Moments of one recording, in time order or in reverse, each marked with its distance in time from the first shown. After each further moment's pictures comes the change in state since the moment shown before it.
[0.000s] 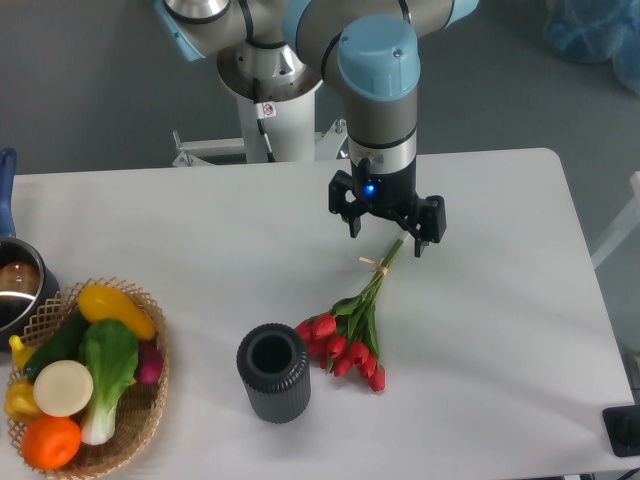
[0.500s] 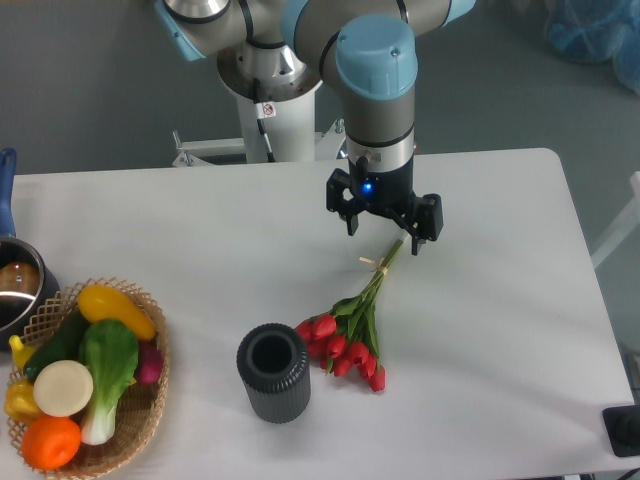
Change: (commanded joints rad) arm -0.002 -0.006 -0.017 0.002 -0.009 -0.005
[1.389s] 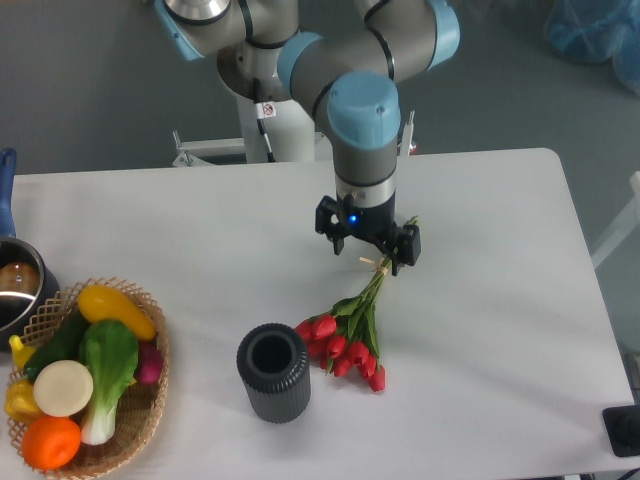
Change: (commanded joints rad) arm -0.029 -0.136 -0.123 0.187 0.003 0.008
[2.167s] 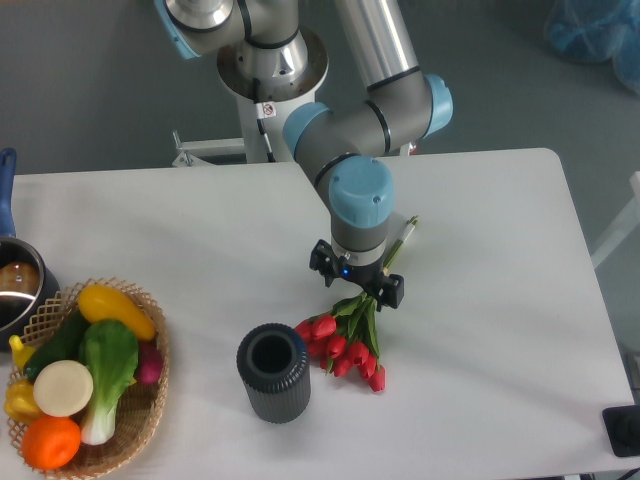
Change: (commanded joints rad) arm -0.026 -0.150 -0.002 0.071 -0.003 0.014
